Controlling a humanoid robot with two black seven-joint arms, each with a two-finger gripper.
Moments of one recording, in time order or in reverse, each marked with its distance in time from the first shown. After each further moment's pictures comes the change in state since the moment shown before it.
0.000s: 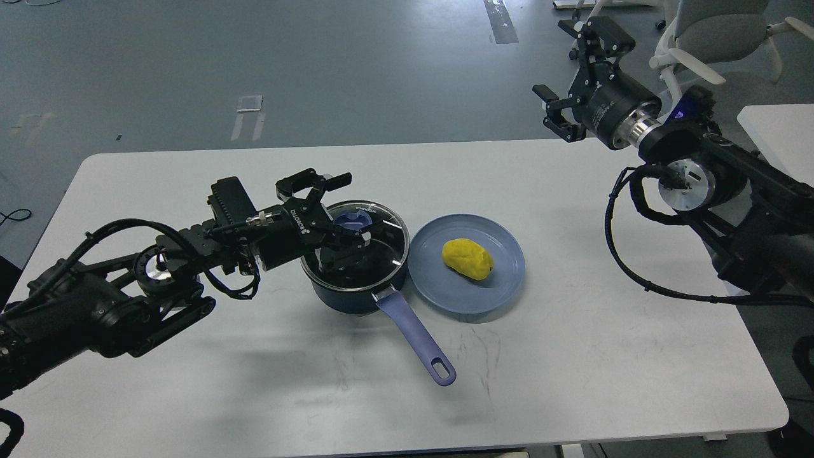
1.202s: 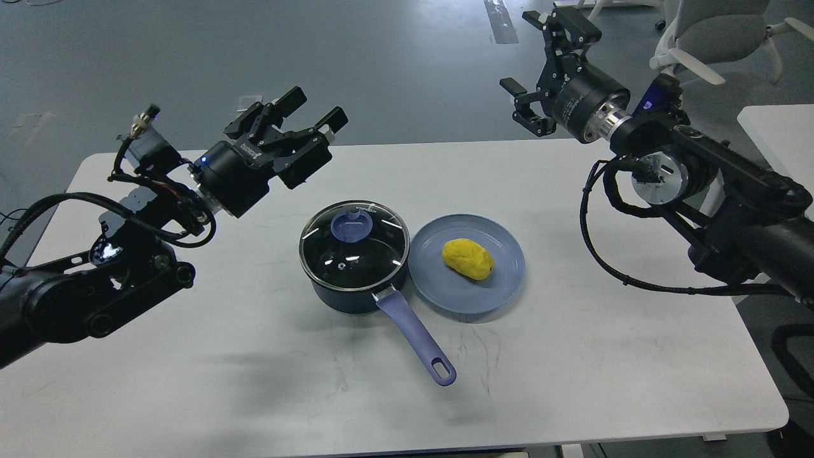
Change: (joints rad) left arm 0.019 0.151 -0.183 -0.284 -0.439 -0.037 0.000; right arm 0.051 0.057 -0.044 0.005 -0.002 0.009 0.012
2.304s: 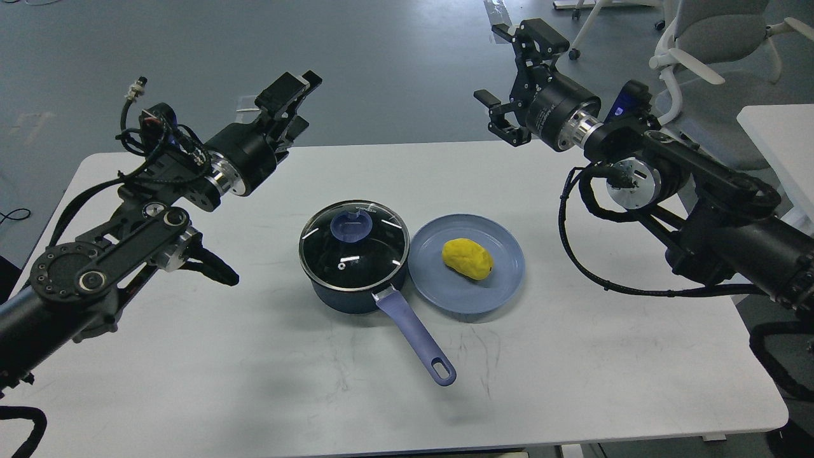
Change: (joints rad) left arm 0.065 -0.088 -0.290 -0.031 -0.443 -0.352 0.295; right arm 0.019 0.051 -0.041 -0.020 -0.001 0.004 -0.008
